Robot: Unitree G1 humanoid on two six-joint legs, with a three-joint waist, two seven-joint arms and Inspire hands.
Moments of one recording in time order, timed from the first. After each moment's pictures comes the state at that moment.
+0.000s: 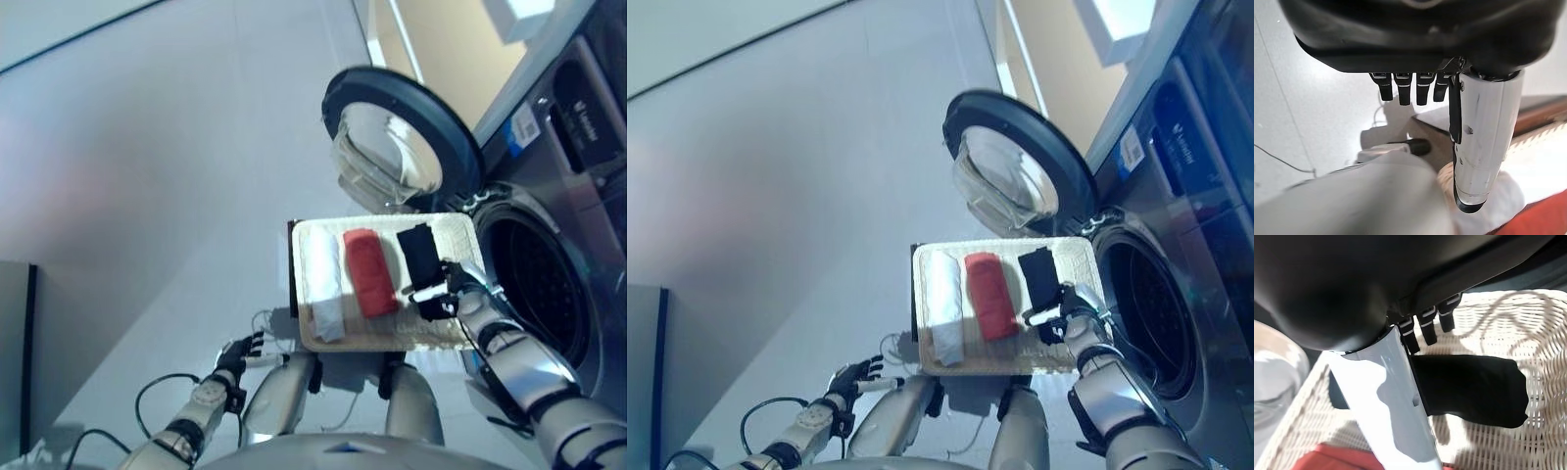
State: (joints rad) left arm -0.13 0.19 -0.41 1.11 -0.33 -0.19 0.01; right arm -0.69 -0.46 0.44 1.45 -0.07 -0.02 -0.21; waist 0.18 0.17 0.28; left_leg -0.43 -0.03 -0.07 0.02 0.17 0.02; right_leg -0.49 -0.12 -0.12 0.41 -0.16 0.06
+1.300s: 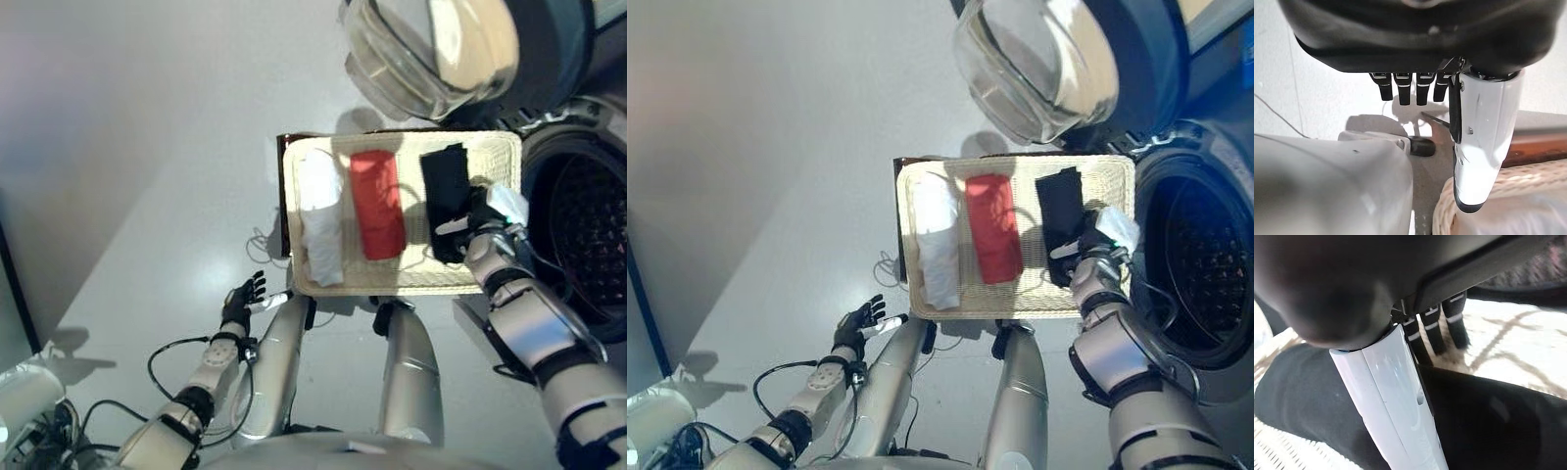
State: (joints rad) left arm -0.22 0.19 -0.46 0.94 -0.51 -0.29 0.13; right arm -0.94 -0.54 0.61 1.50 -0.10 0.00 -0.46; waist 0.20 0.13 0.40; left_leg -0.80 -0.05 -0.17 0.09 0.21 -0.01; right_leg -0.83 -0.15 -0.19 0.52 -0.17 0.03
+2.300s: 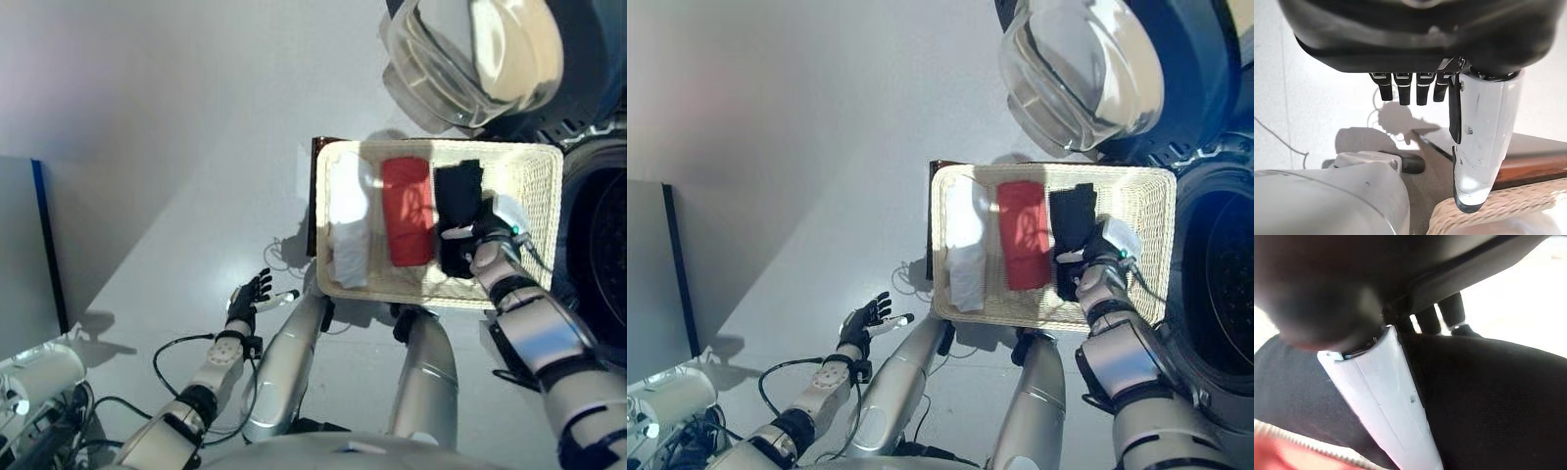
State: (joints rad) left arm -0.22 0.19 -0.49 0.97 -0.51 -0.28 0.14; right arm -0.79 -0.52 0.35 1.43 0.02 -0.05 -0.40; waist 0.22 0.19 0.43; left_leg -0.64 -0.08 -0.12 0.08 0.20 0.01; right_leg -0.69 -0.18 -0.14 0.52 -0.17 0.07
